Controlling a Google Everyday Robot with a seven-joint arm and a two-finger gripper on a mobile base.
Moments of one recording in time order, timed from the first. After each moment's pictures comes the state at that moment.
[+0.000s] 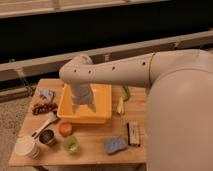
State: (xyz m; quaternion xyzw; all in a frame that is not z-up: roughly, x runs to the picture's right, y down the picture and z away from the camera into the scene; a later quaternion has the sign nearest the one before) arm -0.107 0.098 0.703 -0.26 0.23 0.64 0.68
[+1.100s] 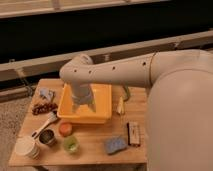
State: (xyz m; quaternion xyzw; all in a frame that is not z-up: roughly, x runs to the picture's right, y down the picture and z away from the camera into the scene) arm -0.104 0.097 0.703 -0.26 0.23 0.64 0.68
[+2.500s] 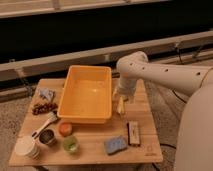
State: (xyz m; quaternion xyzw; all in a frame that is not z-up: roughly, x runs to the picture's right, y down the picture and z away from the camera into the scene) arm 0.097 0.055 0.784 -0.23 0.21 0.74 0.60
